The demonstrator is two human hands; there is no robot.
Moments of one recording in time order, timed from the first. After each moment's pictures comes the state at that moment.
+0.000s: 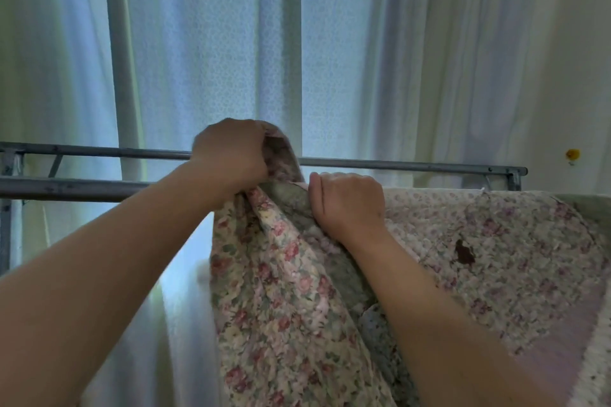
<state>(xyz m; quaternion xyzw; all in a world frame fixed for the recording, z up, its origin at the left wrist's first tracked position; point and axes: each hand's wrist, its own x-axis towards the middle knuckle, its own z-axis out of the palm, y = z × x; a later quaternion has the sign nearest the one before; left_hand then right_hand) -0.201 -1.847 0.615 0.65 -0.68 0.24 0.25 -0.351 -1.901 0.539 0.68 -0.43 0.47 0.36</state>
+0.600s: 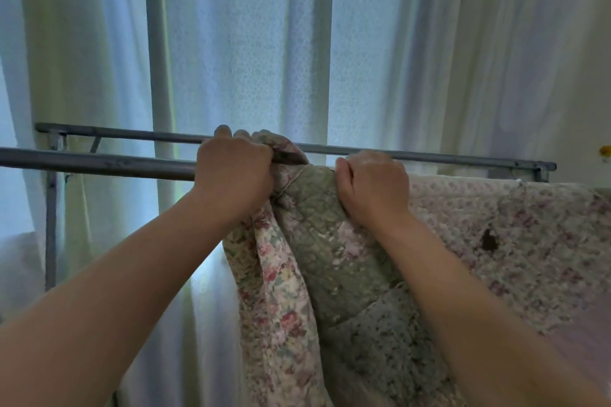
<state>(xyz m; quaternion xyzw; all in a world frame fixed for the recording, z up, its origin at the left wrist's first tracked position) -0.160 -1.824 0.566 0.65 -0.60 0.42 0.20 -0.330 -1.888 0.541 0.70 -0.44 0.47 0.30</state>
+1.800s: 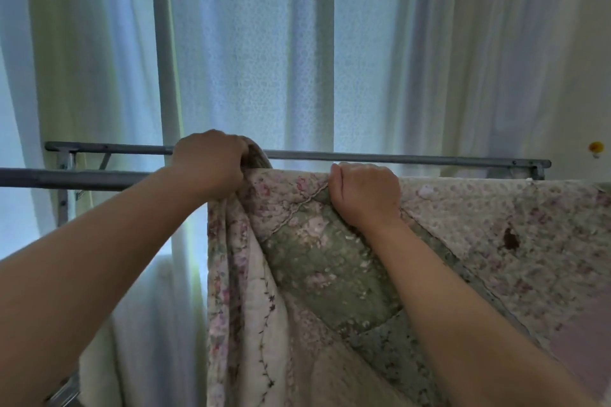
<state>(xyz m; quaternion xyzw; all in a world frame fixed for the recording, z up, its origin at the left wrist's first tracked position) -0.087 -1.823 0.600 0.68 -0.66 0.28 0.15 -0.285 -1.890 0.537 0.67 -0.45 0.49 0.35</state>
